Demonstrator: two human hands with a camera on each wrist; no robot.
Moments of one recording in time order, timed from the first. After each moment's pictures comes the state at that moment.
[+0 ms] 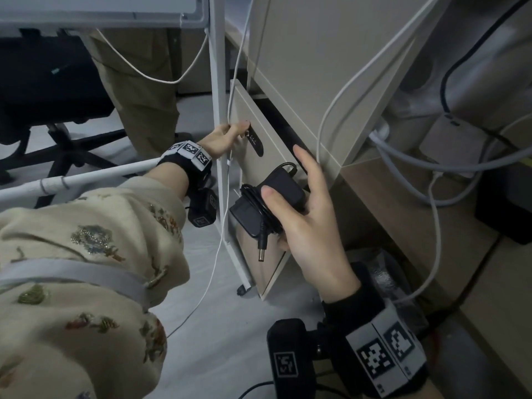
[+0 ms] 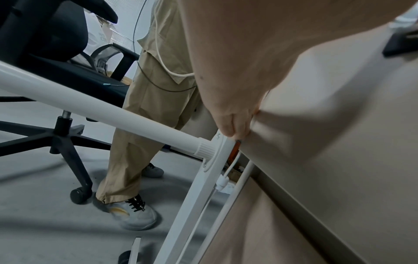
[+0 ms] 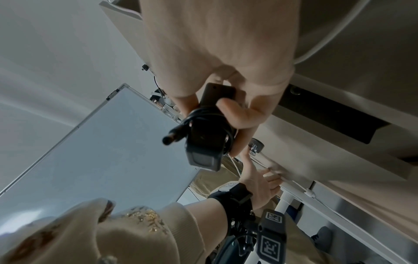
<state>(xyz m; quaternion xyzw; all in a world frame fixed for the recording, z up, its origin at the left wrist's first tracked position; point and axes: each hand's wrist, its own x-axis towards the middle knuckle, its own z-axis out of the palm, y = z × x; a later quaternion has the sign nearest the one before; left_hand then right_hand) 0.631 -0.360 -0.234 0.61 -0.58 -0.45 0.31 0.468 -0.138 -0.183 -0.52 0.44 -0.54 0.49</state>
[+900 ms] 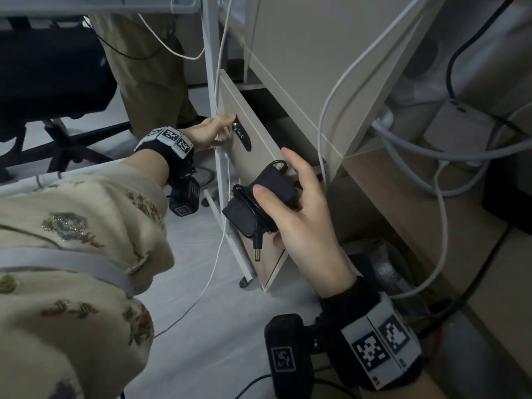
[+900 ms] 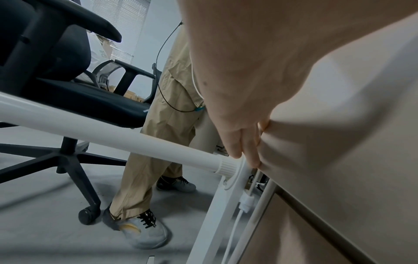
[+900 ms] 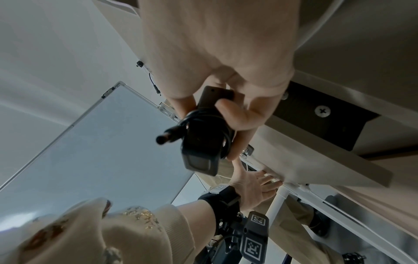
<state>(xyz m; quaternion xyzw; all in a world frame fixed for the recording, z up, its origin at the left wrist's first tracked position) 0.653 -0.348 -0.224 0.55 -0.58 -0.53 0.28 0.472 -0.137 -0.186 -0.51 0.47 -0.50 0.52</state>
